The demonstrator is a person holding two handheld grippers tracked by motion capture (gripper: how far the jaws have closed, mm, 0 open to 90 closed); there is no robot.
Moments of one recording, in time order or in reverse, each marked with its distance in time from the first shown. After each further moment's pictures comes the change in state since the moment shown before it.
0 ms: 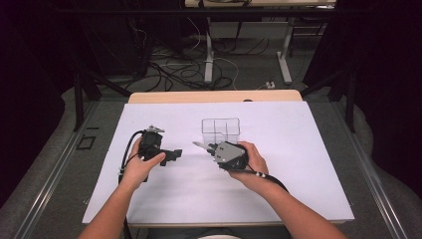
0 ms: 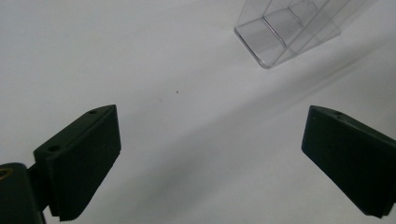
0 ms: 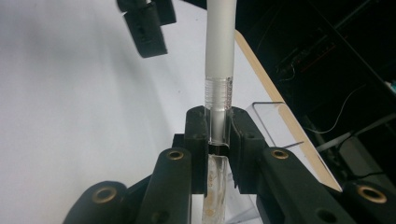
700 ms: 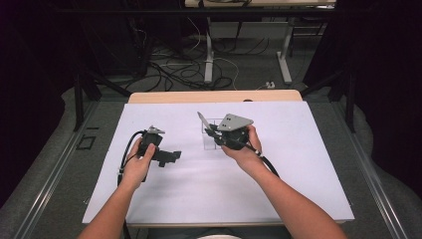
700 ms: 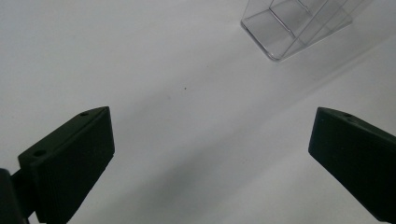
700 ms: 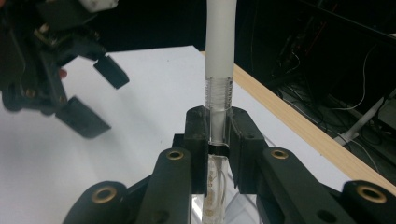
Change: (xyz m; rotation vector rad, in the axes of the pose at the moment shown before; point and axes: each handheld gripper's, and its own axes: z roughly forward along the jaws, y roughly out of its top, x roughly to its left) left arm -0.001 -0.002 0.003 0.008 0.030 0.050; right arm -0.049 0.012 0.015 -0.101 -0.011 0.359
